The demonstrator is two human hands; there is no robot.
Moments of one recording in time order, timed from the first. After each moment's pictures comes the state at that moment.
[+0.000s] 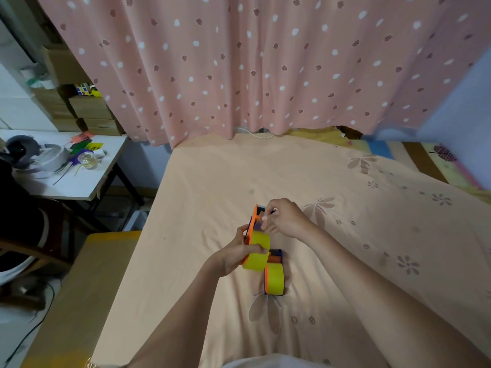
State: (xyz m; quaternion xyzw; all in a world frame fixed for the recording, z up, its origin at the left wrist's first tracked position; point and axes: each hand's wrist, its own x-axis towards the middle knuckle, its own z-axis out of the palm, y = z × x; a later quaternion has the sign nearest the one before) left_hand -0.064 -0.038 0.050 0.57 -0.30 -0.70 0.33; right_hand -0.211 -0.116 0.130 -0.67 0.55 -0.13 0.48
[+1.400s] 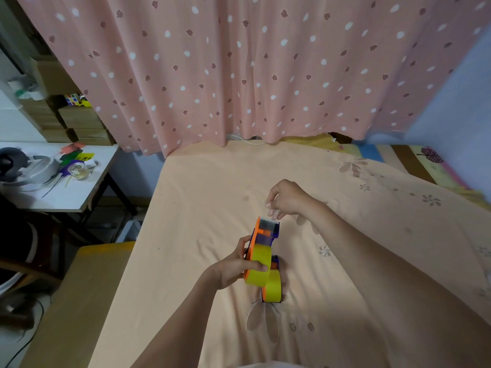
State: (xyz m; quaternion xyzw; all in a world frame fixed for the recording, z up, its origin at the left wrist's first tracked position) left_hand -0.065 -0.032 0.050 0.52 -0.34 -0.73 0.29; right_hand -0.218 -0.170 0.168 -0.71 0.56 -0.06 0.42
